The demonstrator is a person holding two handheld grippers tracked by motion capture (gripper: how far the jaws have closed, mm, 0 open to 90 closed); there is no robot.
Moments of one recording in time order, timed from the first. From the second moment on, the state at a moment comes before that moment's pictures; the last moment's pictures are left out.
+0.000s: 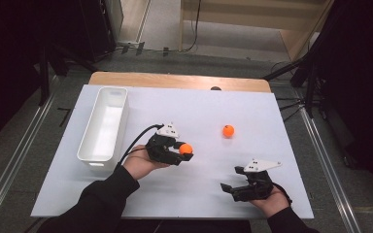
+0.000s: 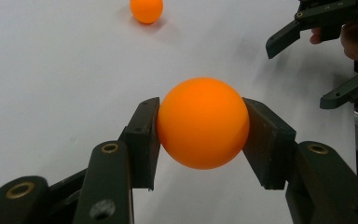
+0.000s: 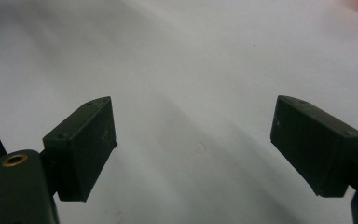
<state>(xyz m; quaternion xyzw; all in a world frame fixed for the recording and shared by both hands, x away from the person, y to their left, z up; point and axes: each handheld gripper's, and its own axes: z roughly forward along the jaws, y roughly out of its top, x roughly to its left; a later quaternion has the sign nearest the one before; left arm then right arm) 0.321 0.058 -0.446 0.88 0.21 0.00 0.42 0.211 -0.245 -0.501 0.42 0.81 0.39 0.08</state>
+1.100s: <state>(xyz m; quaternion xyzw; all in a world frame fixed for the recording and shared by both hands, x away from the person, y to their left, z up) 0.324 0.088 -0.436 0.87 0.26 0.01 0.43 0.212 -0.242 -0.500 0.42 0.82 0.39 0.08</state>
